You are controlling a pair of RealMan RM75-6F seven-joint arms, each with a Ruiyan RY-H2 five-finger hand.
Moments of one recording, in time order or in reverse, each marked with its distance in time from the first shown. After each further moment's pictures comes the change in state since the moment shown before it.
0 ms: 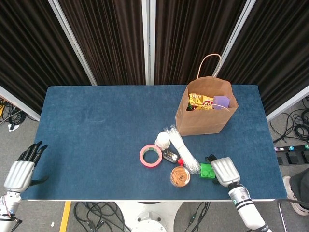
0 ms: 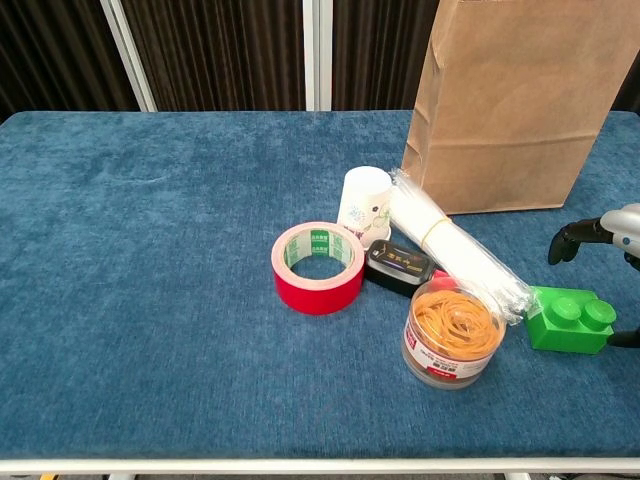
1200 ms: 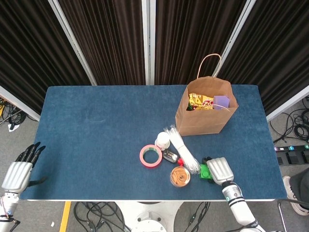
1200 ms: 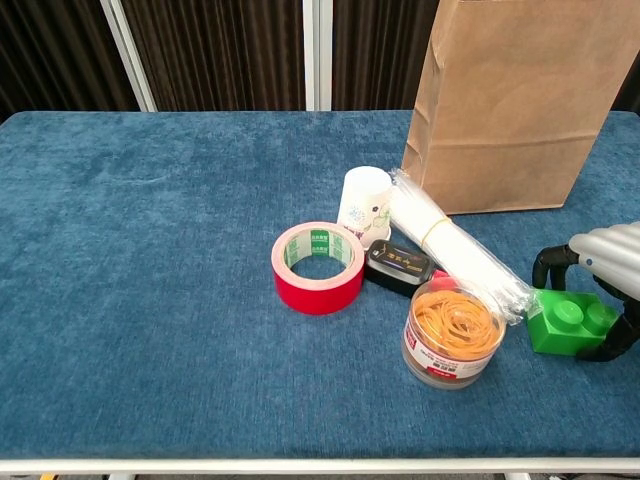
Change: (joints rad) left arm 0.009 -0.005 0.004 0.032 0.001 0.003 -0.027; right arm -0.019 -0.129 0.049 0.137 0.029 -0.043 0.019
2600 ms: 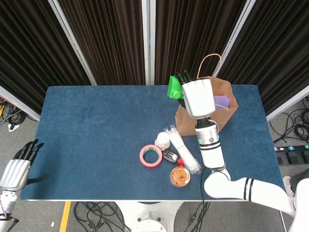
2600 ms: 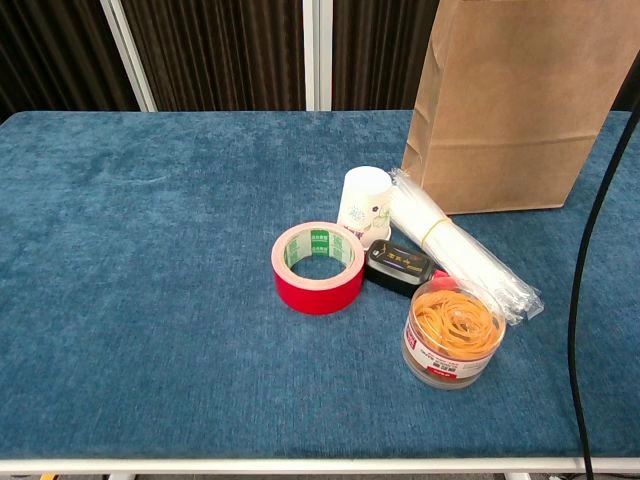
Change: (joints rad) left arm -0.008 0.035 -0.015 -0.046 0.000 0.011 0.010; right arm 0.481 -0.031 0.587 -0.010 0.031 0.194 -0.281
